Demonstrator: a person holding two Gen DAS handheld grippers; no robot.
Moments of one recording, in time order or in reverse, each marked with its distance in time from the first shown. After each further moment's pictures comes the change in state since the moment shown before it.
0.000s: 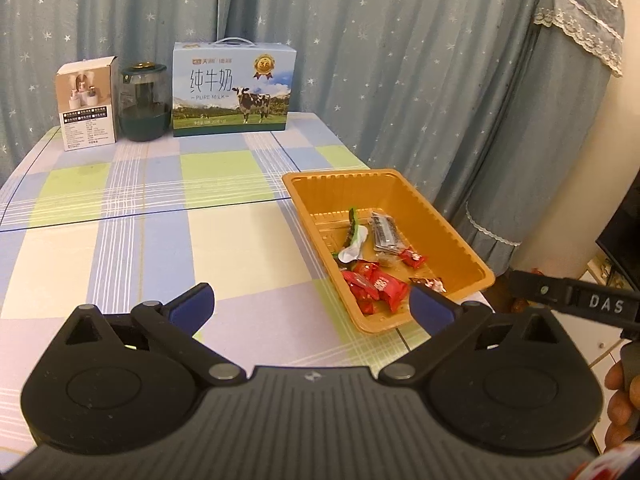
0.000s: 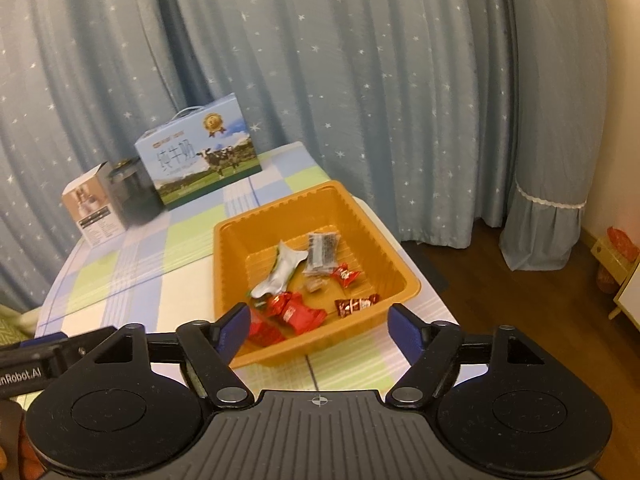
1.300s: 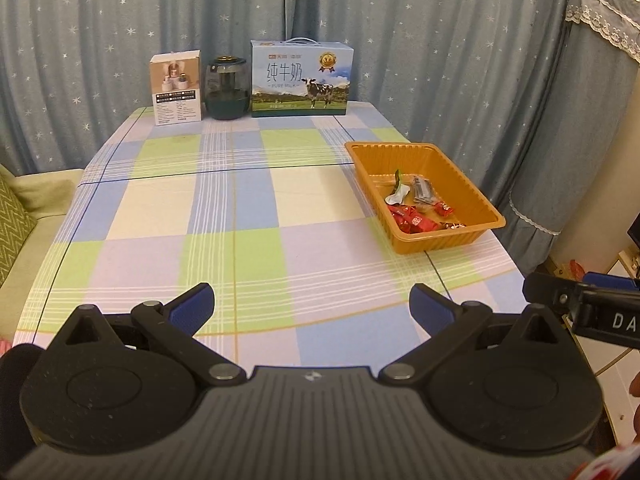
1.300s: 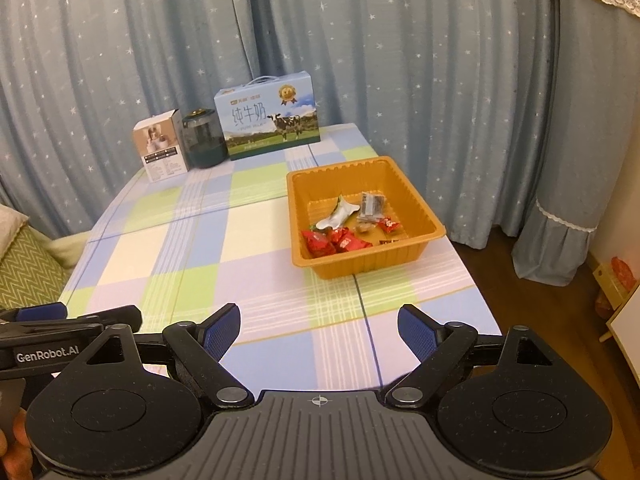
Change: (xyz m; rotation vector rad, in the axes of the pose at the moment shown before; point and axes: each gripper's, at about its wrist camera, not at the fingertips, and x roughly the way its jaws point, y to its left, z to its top) left arm -0.134 -0.002 -0.073 -0.045 0.016 0.187; right arm -0.106 0.058 -0.070 -0.159 0.048 0.053
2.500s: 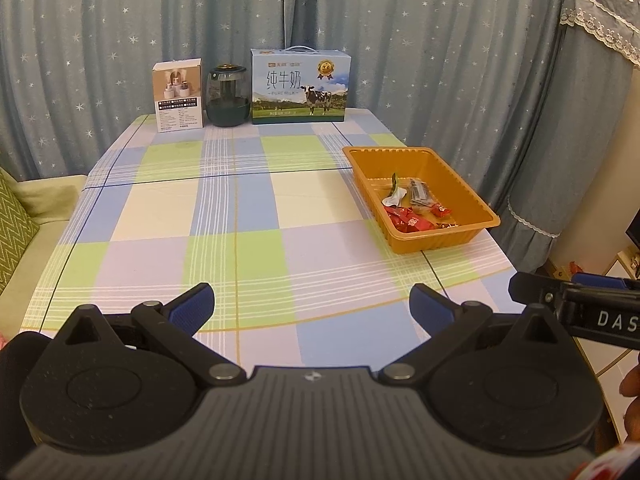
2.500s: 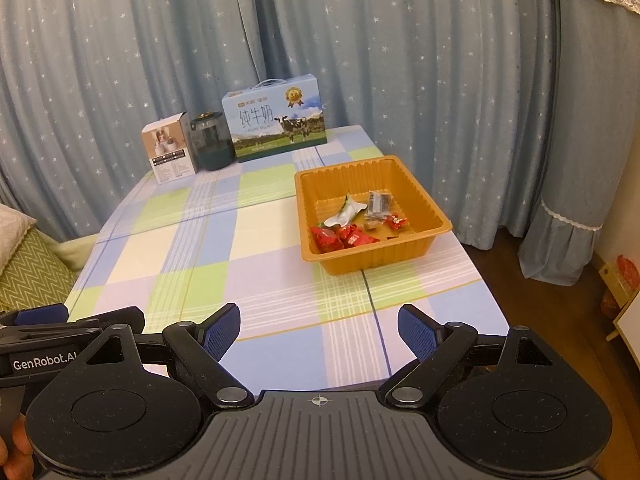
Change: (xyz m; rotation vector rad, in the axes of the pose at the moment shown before) left arm -0.014 -0.002 -0.008 0.009 -0.027 -0.001; right arm -0.006 0.005 -0.007 0.007 -0.018 0.022
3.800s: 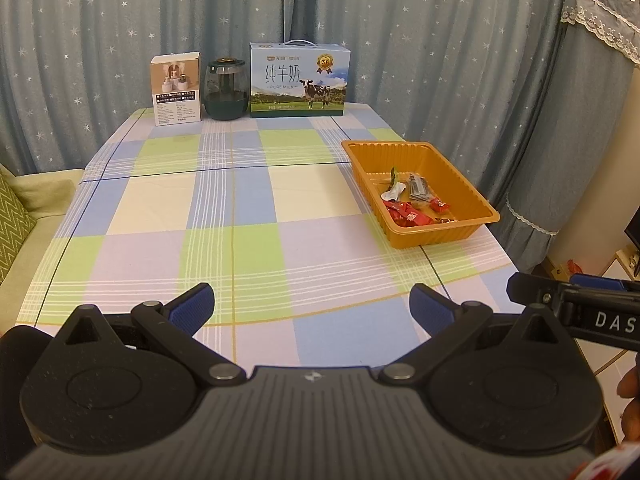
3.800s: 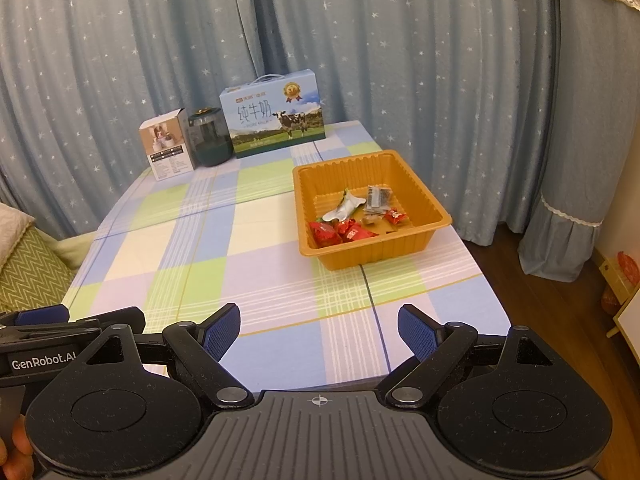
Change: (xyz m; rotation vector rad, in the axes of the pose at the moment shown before) left arm 0.005 -0.001 -0.005 -0.005 0.012 -0.006; right arm 0.003 -0.002 -0.004 0.005 0.009 -0.002
